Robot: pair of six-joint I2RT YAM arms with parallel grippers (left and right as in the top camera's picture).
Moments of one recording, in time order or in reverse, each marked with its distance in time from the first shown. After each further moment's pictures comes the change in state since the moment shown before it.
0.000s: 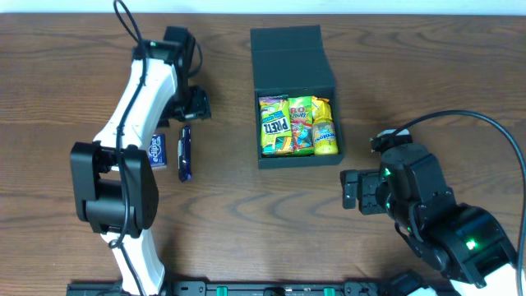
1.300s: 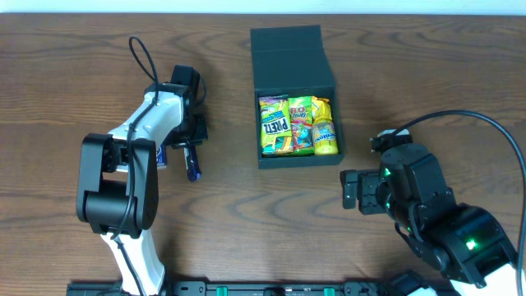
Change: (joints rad) left arm 0.000 -0.002 -0.348 0.364 -0.021 0.011; right arm 0.000 0.000 0.000 0.000 0.000 0.000
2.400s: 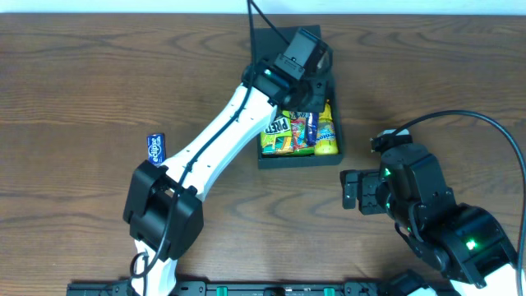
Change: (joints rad) left arm -0.513 0.006 0.538 0.031 0.215 -0.138; right arm 0.000 0.000 0.000 0.000 0.000 0.000
